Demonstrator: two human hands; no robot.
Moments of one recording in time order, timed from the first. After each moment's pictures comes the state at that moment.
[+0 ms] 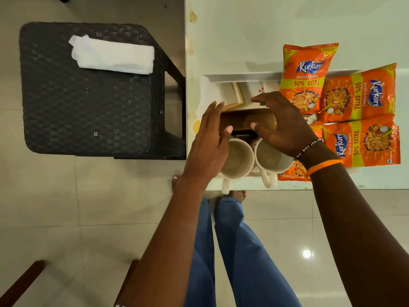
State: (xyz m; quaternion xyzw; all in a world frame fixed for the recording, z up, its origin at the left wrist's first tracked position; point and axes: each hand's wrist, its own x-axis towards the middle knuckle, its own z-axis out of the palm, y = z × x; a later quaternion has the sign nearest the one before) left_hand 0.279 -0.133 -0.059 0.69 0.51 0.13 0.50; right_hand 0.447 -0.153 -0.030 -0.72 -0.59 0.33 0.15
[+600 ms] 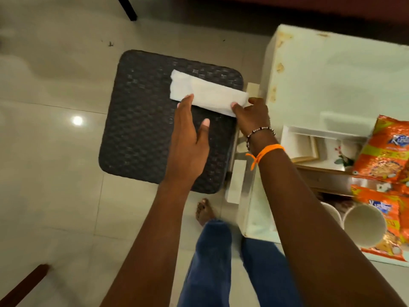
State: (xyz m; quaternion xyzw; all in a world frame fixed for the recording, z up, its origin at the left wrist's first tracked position) left_hand 0.133 0.004 -0.052 0.61 0.65 0.24 0.39; right_hand 0.266 0.041 -0.084 -0.83 -0.28 0.42 0.25
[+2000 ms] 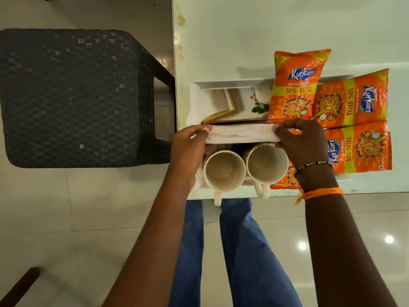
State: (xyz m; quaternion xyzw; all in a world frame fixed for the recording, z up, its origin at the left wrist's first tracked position) left_hand 0.288 -0.105 -0.043 0.31 0.66 0.16 0.66; right_hand 0.460 -0.165 -0.030 -0.89 -0.23 0.33 0.22
